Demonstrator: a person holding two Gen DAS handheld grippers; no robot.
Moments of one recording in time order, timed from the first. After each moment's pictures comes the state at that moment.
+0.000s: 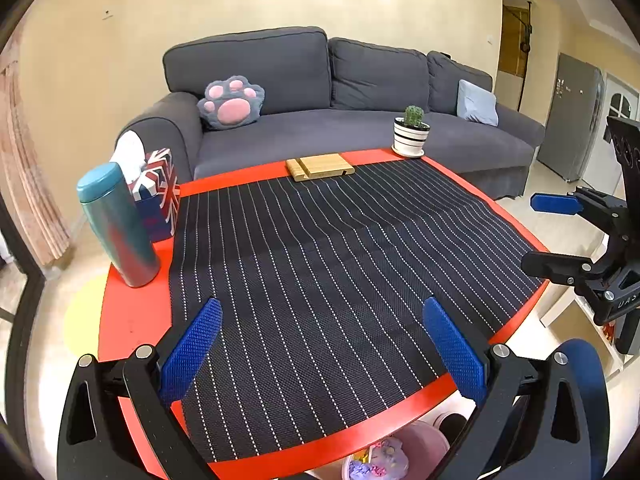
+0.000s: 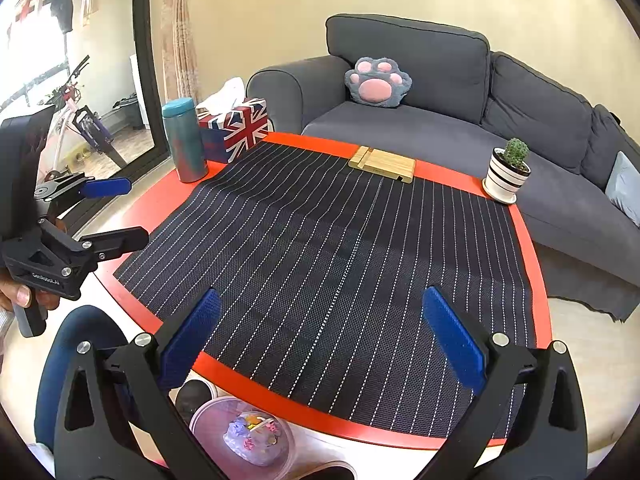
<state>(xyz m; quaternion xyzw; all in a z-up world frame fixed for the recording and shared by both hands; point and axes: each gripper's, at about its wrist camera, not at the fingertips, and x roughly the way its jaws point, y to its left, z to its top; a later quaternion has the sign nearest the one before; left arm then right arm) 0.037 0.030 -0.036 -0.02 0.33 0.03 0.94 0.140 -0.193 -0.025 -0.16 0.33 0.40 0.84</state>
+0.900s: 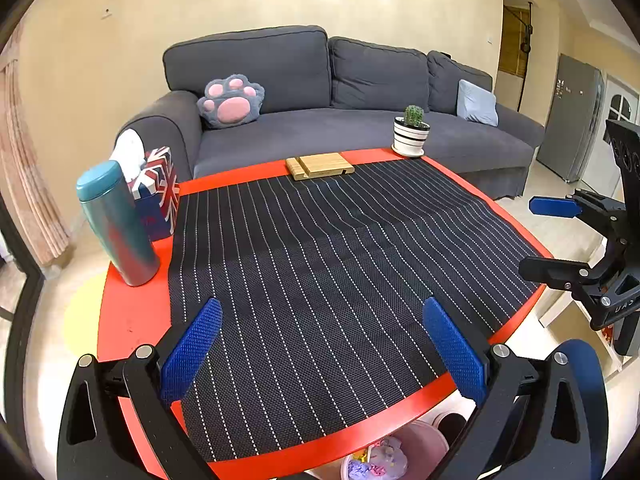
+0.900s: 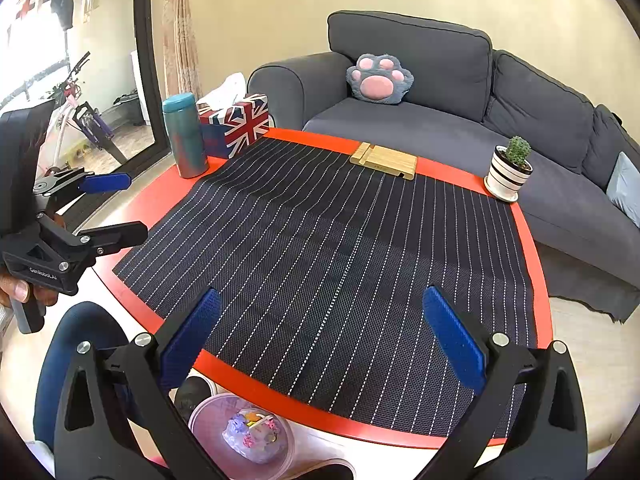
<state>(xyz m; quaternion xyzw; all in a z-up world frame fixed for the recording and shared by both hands) 0.037 0.030 -0.038 -0.03 0.34 0.03 0.94 0.140 -0.191 -0.027 -0.16 0.33 0.40 0.84</state>
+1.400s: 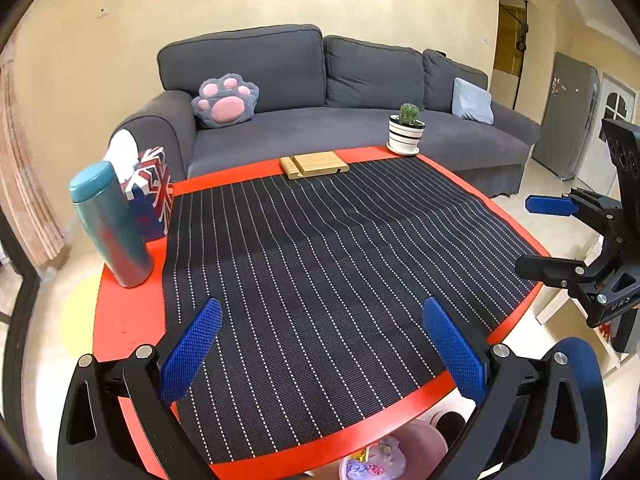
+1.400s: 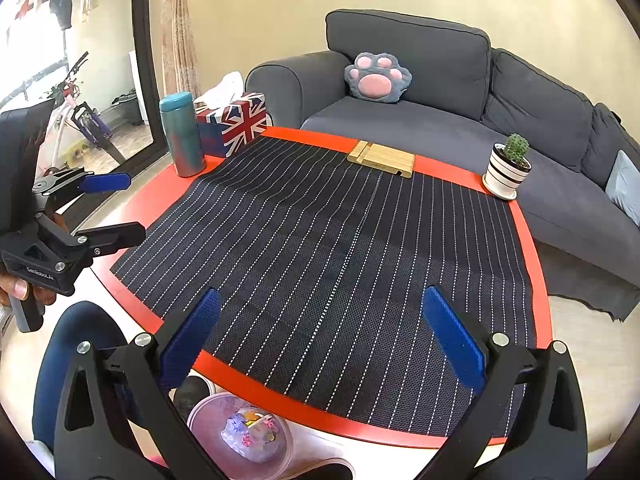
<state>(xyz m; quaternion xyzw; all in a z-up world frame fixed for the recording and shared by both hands) 0.040 0.030 -0.039 -0.02 0.34 0.02 0.94 0.143 -0.193 -0.031 -0.16 0.33 0.40 0.84</state>
